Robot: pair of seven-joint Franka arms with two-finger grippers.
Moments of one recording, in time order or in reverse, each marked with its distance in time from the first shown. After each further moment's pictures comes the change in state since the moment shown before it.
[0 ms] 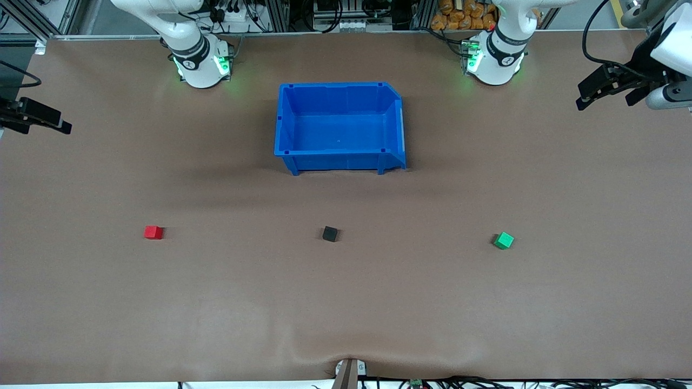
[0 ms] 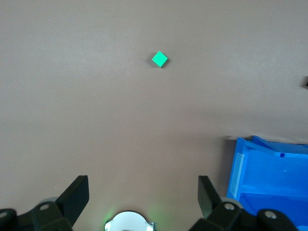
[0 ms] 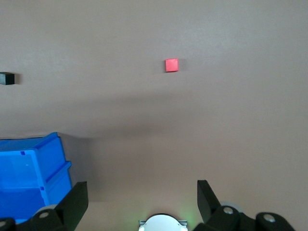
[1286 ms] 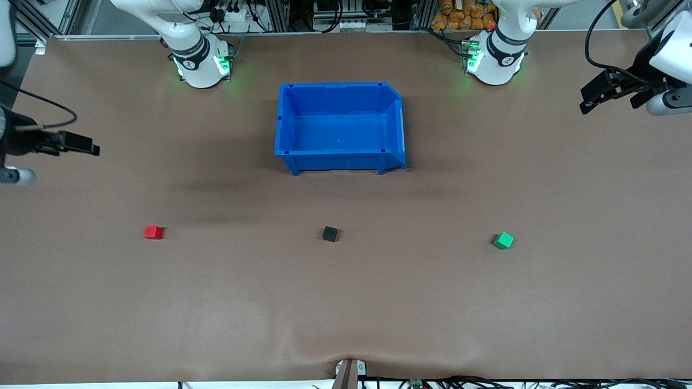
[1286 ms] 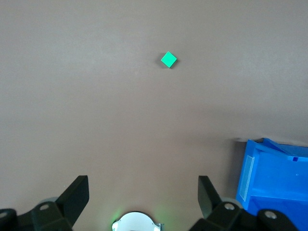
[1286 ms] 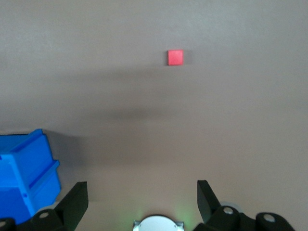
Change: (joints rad) left arm 0.000 0.015 0.000 0.002 0.037 -0.001 0.001; right arm 0.024 0.117 0.018 -0.058 -0.013 0.087 -0.008
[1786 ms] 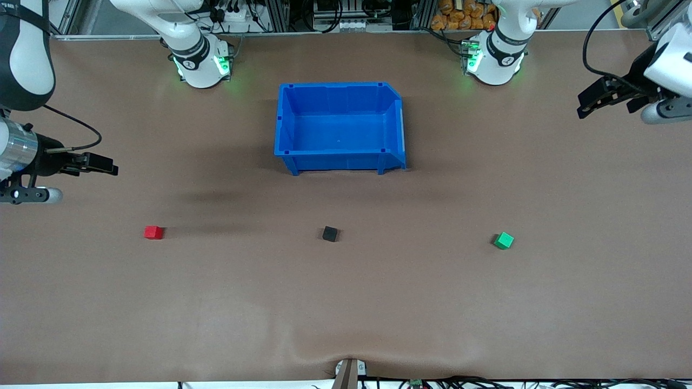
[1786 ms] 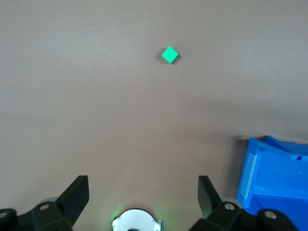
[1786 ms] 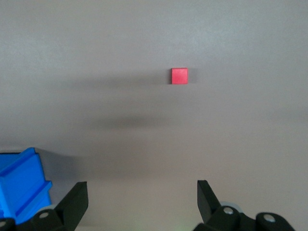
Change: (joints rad) left arm 0.002 0.036 0.000 -0.009 0.000 -0.004 0.000; right arm 0.013 0.010 0.000 -0.089 -0.001 0.154 0.000
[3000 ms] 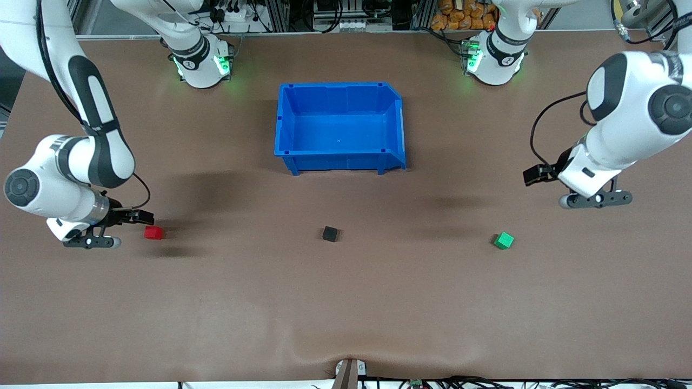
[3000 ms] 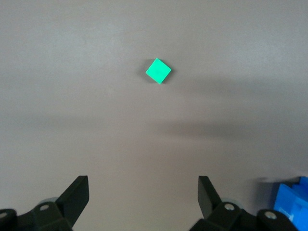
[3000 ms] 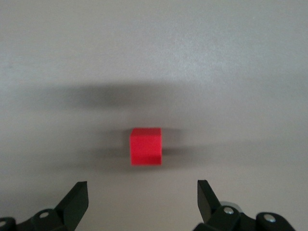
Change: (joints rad) left arm 0.000 0.215 -0.009 -0.283 0.000 0.490 -0.002; right arm -0.036 0.336 -0.010 -0.225 -0.013 0.673 -0.080
